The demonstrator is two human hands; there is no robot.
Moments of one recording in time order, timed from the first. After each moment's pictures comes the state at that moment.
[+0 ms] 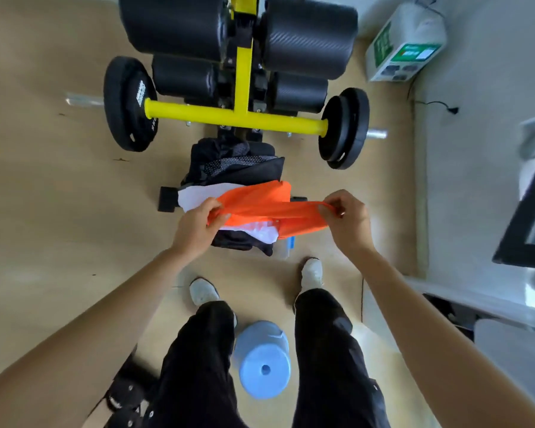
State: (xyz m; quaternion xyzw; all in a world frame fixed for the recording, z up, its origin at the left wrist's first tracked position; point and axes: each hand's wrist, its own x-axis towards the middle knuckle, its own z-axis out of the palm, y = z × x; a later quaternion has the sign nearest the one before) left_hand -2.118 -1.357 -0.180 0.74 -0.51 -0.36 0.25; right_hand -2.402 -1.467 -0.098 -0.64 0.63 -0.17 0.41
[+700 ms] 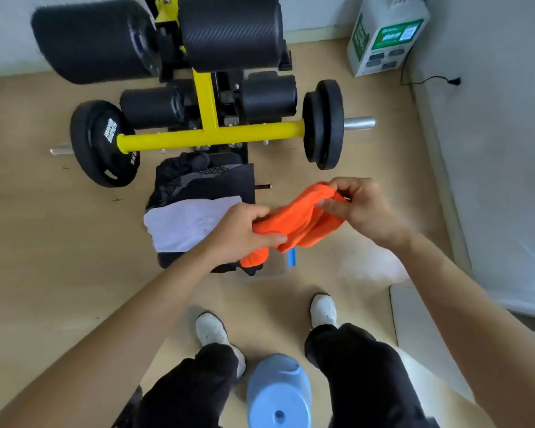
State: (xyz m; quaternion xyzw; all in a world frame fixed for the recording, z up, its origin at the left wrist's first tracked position) left_hand -2.296 -1.436 -0.157 0.60 -0.57 -0.52 0.22; right_hand -2.534 -1.521 -0.144 -0.64 0.46 -0.21 0.58
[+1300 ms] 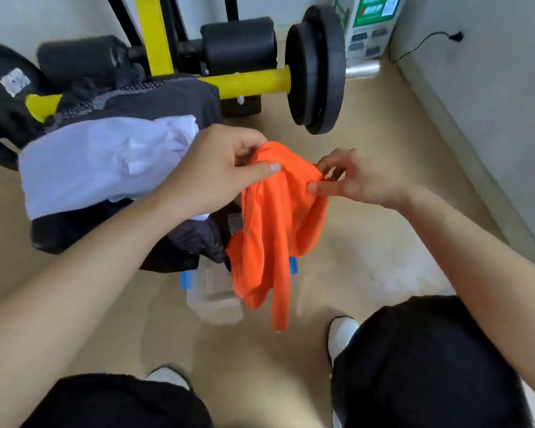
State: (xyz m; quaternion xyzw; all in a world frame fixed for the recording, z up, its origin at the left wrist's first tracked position) left_hand -2.315 -1.412 -0.373 0.54 -0.70 -0.33 0.32; right_hand -2.560 -1.490 -0.431 -0.79 0.47 -0.12 0.38
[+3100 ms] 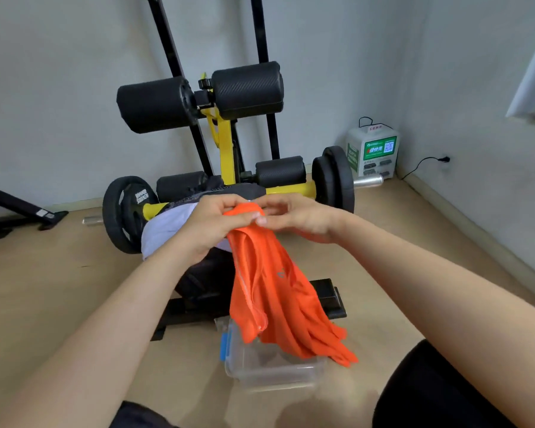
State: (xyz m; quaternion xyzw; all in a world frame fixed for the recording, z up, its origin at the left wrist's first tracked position) left_hand -2.278 -1.316 -0.330 0.60 -0.57 -0.35 0.45; right_hand -2.462 -1.406 -0.355 -0.73 0.22 -0.21 0.61
